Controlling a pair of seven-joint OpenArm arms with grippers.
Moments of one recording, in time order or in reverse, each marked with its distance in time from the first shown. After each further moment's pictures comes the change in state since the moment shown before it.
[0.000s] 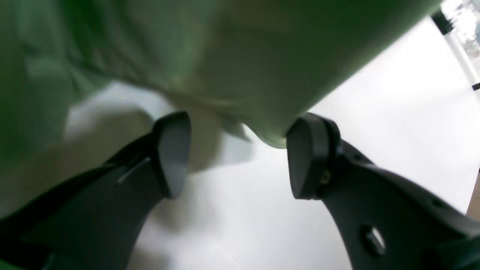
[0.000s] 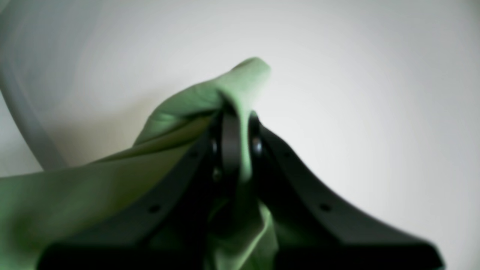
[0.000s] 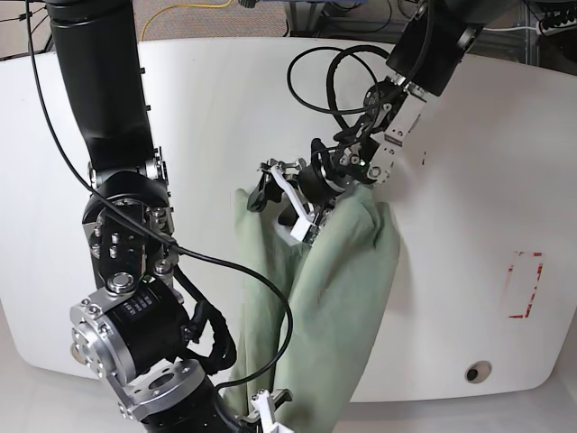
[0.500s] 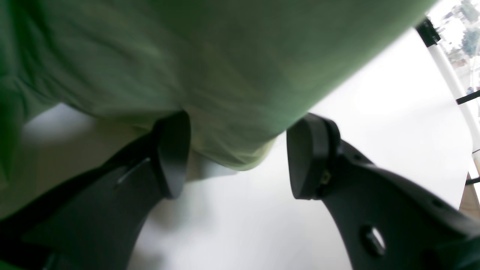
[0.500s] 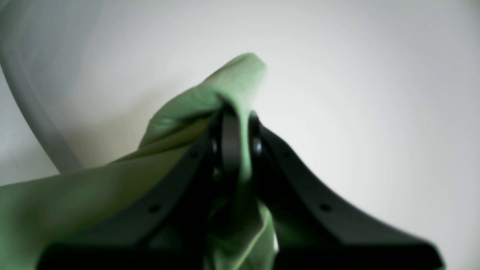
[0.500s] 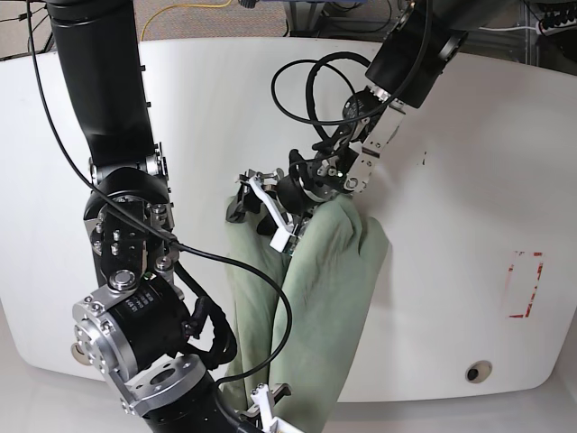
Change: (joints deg) left arm -3.9 5.4 1.6 -8.2 -0.2 -0.4 -4.0; right arm -1.2 0.2 0.1 0.0 0.0 0.0 0.2
